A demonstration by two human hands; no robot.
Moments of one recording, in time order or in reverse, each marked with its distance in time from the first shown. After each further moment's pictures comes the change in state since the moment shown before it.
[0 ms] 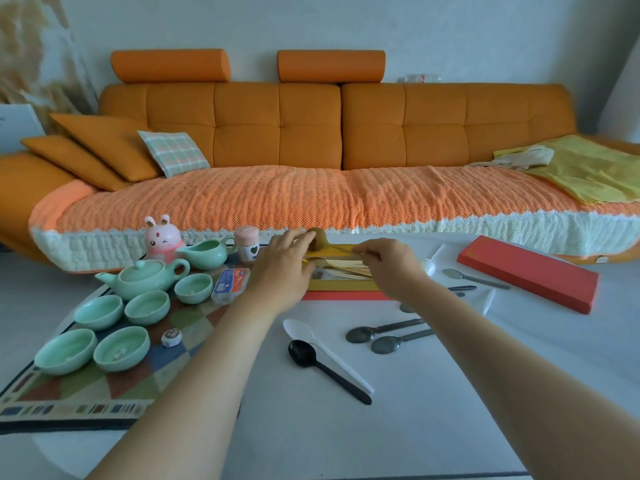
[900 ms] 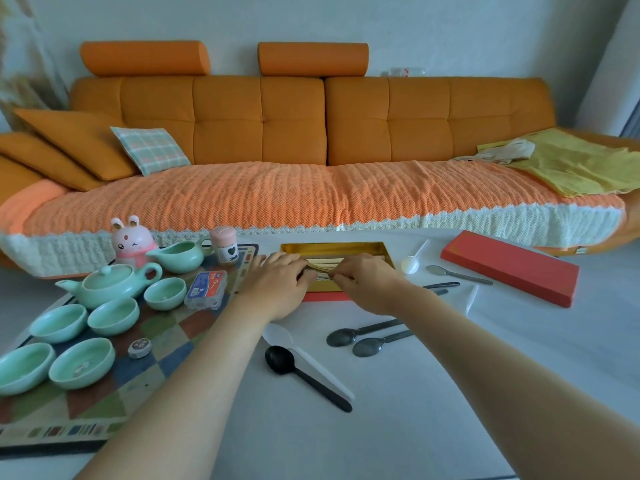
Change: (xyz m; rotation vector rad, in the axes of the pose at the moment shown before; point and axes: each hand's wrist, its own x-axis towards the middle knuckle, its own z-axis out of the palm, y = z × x) left_hand 0.010 0.011 0.030 0.162 -0.337 -0.051; right_hand -0.001 0.018 0.006 -0.389 -0.253 -0.249
